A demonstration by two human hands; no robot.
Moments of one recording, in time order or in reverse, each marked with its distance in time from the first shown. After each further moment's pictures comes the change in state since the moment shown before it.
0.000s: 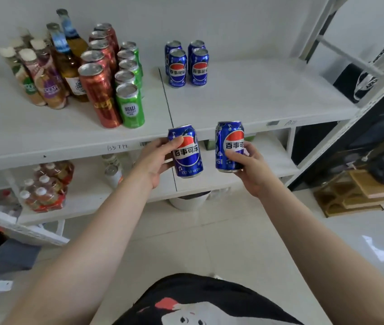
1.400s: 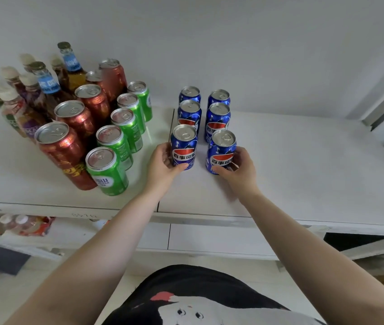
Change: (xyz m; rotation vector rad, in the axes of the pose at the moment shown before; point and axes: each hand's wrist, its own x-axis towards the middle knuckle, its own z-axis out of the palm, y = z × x) left_hand 0.235 0.039 0.037 0.212 0.373 0.404; right_hand 0.284 -0.065 0.014 -0.559 -0.076 -0.327
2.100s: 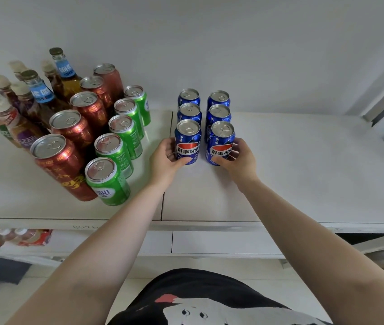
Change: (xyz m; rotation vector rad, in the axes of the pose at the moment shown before) left_hand 0.042 -0.007 0.004 0.107 -0.018 0.031; right_hand 0.036 -0.010 0.011 -0.104 0.031 0.042
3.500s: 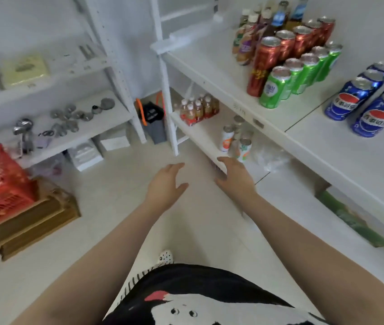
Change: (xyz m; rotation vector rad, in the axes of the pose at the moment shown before) left_hand -0.494 -0.015 -0.108 0.833 0.476 -0.444; right_hand -0.334 0.019 0.068 -0.679 -0.956 -0.666
